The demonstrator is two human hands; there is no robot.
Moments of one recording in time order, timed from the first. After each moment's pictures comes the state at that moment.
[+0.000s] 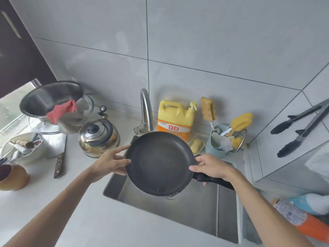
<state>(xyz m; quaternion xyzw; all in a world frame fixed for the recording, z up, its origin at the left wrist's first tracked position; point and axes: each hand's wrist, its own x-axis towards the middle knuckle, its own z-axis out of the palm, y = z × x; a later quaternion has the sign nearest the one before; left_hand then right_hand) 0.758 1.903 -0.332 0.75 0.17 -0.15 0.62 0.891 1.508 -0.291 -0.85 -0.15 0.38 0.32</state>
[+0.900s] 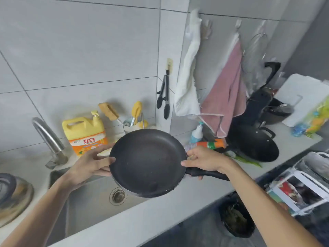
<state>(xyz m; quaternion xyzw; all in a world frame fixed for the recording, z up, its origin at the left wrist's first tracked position) 0.761 1.722 -0.227 0.74 -0.11 -0.25 0.62 0.640 1.328 -0.179 -0.87 0.09 0.21 0.43</state>
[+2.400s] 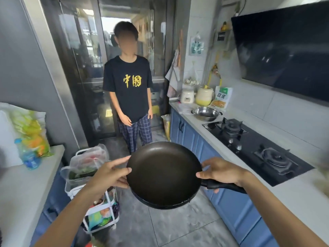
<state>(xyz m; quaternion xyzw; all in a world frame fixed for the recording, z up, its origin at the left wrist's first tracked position) 0.306 0.830 -0.195 0.51 -0.59 -0.55 0.30 -0.082 0.938 -0.133 -0.57 0.68 -0.18 0.41</state>
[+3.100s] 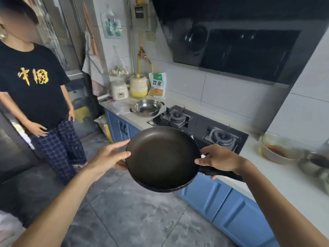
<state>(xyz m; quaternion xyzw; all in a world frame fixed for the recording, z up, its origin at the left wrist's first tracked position) 0.031 0.559 -0.178 0.34 -0.71 -0.60 0.14 -0.254 0.850 -0.145 -0.39 0.80 -0.30 0.34</state>
